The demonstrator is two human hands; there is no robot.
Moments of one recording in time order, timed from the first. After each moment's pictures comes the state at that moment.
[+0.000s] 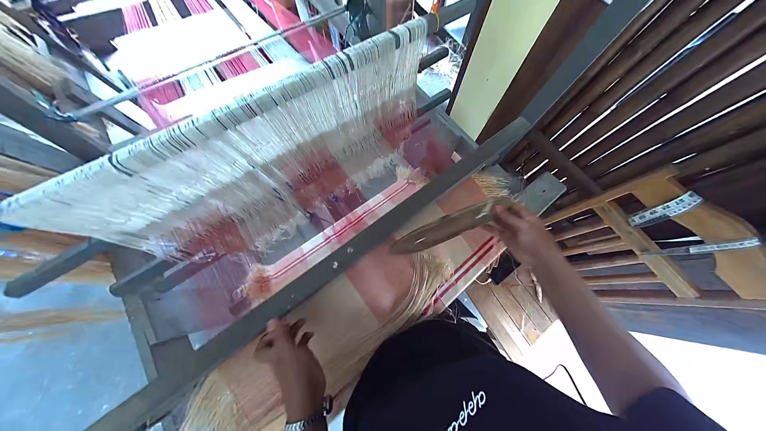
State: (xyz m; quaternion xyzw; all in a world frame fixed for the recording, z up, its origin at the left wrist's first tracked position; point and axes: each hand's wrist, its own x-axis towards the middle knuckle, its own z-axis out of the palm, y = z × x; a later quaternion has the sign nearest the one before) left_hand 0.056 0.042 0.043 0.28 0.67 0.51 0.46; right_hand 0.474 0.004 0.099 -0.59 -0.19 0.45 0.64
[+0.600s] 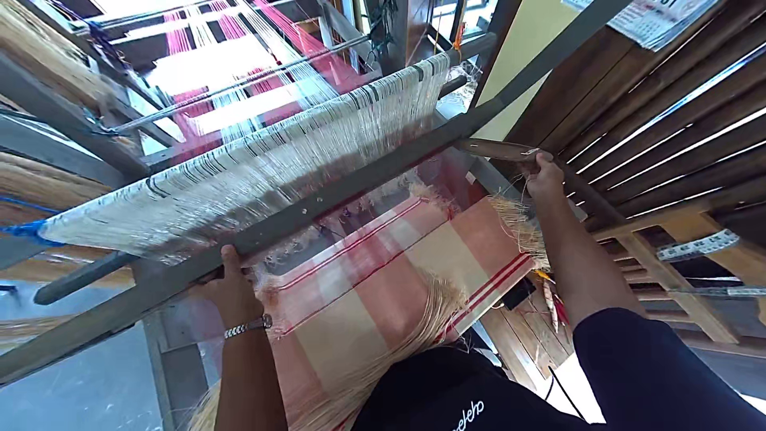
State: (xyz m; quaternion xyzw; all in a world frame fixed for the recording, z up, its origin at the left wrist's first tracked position) left_hand 0.000 0.236 0.059 0.31 0.69 0.57 0.30; right_hand 0.647 0.179 0.030 -0.50 -0.03 0.26 0.82
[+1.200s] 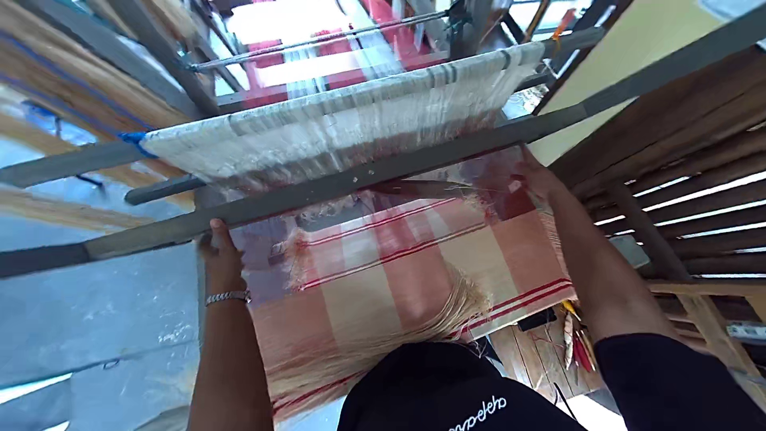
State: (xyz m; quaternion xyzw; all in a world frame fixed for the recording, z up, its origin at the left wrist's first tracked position) left_hand -0.099 0.194 0.055 0.29 0.80 0.43 0.32; right_hand 0.571 0.251 0.027 -0.71 -0.49 0.40 0.31
